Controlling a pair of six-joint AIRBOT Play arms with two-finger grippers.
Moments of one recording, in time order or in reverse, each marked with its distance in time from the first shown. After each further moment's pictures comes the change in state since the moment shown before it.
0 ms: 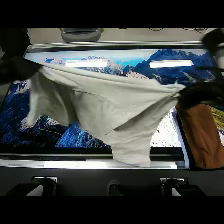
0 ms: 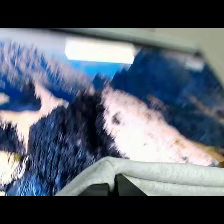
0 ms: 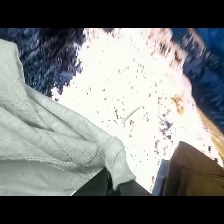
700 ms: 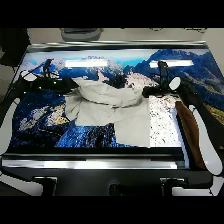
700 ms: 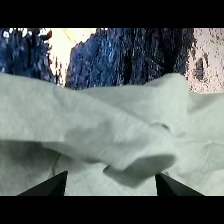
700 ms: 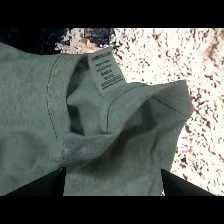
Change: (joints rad) left arm 0.040 -0.674 0.124 -0.207 -0.001 0.146; right arm -0.029 -0.608 -0.046 0.302 -0.537 0.126
